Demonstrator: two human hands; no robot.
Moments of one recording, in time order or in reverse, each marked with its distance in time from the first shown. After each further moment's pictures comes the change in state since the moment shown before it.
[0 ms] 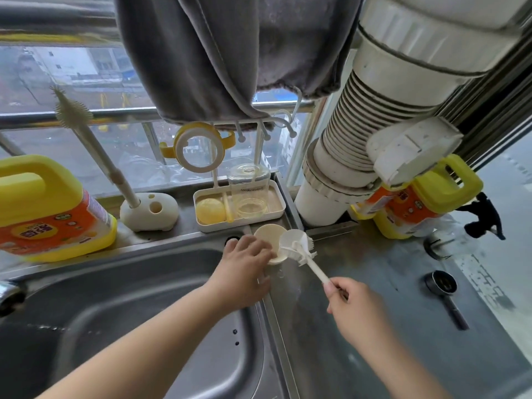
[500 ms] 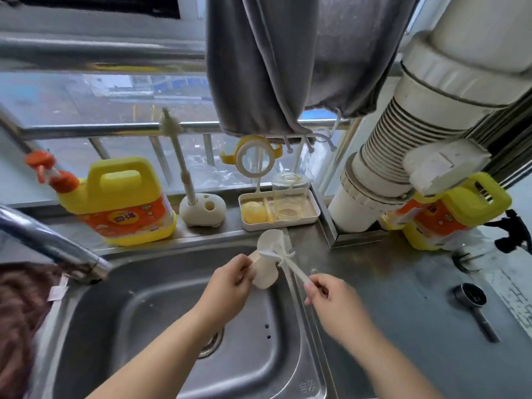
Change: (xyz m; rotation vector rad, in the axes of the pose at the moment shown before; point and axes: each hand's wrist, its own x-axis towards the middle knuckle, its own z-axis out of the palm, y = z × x) left_hand -0.094 -0.015 -0.047 -0.687 0.157 -0.546; right_hand -0.031 -0.055 0.042 0.096 -0.160 -0.199
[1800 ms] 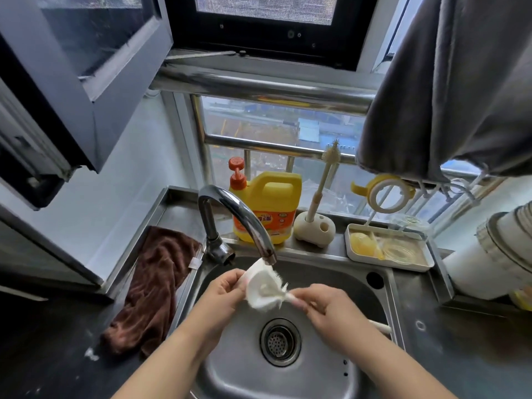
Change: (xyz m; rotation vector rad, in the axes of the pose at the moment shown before) left_hand -0.103 -0.057 -0.155 -0.819 0.269 -0.254; right_hand -0.001 -0.128 0.119 -0.221 -0.352 -0.472
